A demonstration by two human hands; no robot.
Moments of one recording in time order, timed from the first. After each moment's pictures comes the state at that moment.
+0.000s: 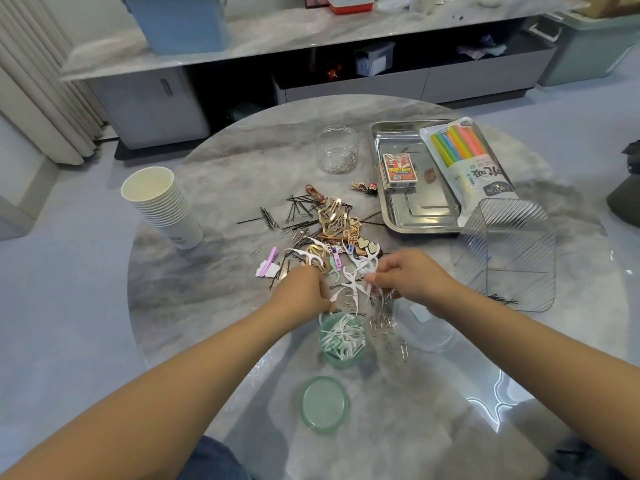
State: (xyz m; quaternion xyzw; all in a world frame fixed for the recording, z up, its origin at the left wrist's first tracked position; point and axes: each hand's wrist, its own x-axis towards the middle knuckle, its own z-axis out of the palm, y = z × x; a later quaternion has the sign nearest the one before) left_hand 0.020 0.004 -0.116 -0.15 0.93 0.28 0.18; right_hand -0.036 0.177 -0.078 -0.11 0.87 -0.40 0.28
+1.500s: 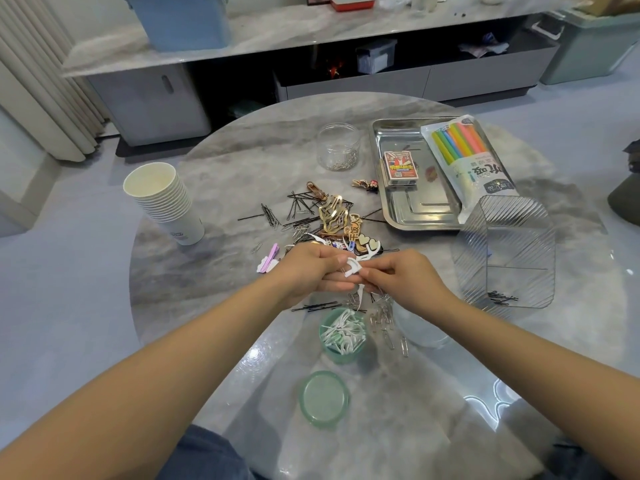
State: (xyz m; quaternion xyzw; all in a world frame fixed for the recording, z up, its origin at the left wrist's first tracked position) left_hand 0.016 0.007 -0.083 -0.22 0.60 0.74 0.18; right_hand -0.022 0.175 -0.086 -0.20 0.87 -0.41 0.19
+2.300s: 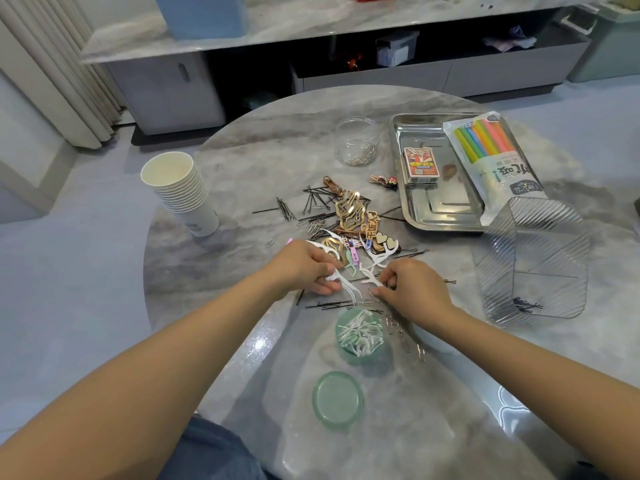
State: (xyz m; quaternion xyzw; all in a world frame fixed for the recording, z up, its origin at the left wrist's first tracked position) left_hand 0.018 -0.026 -0.093 -0.25 0.74 0.60 0.19; right_hand -0.030 0.162 -0.122 -0.20 0.96 -0.17 0.12
